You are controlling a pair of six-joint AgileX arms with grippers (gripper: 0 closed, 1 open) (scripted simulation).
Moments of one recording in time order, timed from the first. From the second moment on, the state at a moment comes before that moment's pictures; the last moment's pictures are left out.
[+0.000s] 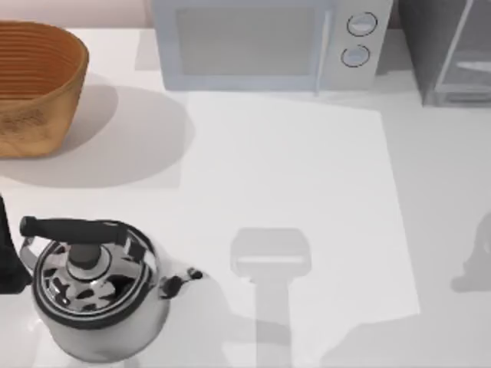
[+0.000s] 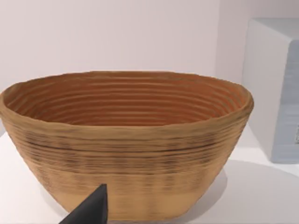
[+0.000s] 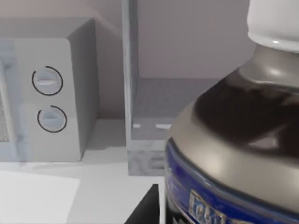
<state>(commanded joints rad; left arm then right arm) 0.00 0.00 0.00 0.00 0.00 0.00 0.00 0.00 0.00 0.00 0.00 0.00</state>
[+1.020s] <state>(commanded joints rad) 0.00 0.00 0.00 0.00 0.00 0.00 0.84 0.56 0.00 0.56 0.96 0.01</state>
